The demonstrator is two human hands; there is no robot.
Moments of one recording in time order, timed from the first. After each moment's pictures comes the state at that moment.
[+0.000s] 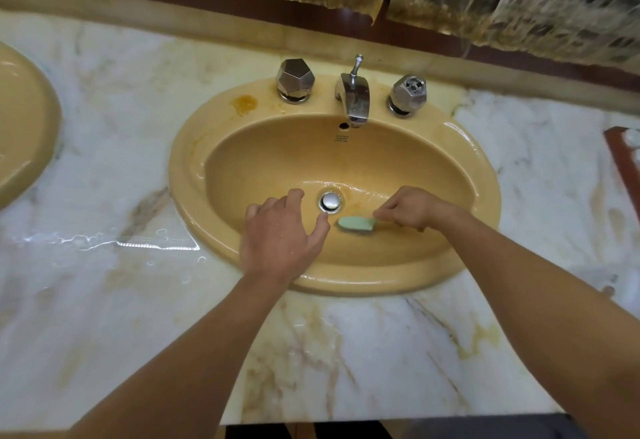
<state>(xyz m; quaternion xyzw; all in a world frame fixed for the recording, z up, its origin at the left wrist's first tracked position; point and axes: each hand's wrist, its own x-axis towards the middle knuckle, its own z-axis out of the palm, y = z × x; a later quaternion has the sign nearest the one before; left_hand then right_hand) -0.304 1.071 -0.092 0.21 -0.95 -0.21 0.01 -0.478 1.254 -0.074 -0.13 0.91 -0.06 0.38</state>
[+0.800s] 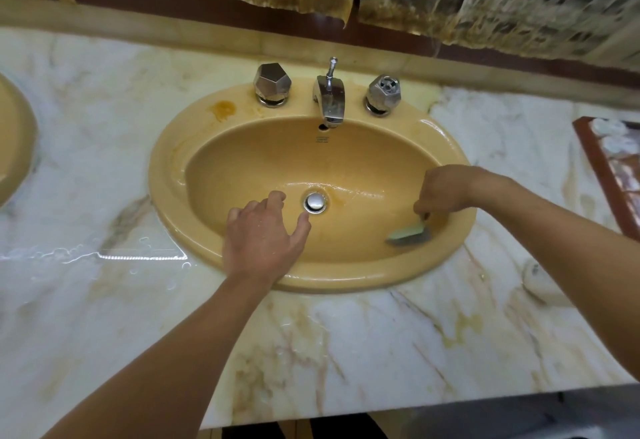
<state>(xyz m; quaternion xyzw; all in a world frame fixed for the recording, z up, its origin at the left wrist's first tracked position) -0.302 1.074 -0.081 0.23 -0.95 -0.23 -0.01 -0.500 1.293 0.002 -0.14 0.89 0.13 0.41</state>
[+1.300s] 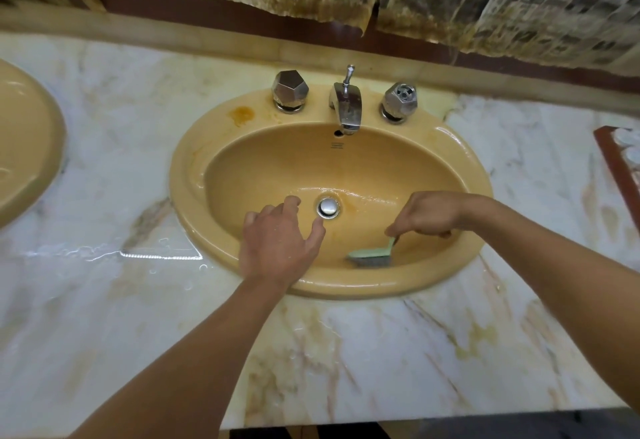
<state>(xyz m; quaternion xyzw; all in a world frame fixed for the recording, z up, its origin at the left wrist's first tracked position) -0.303 1.072 -0.091 0.21 -0.95 -0.21 0.00 -0.475 1.271 -0.021 -0.15 0.86 -0.04 0.49</state>
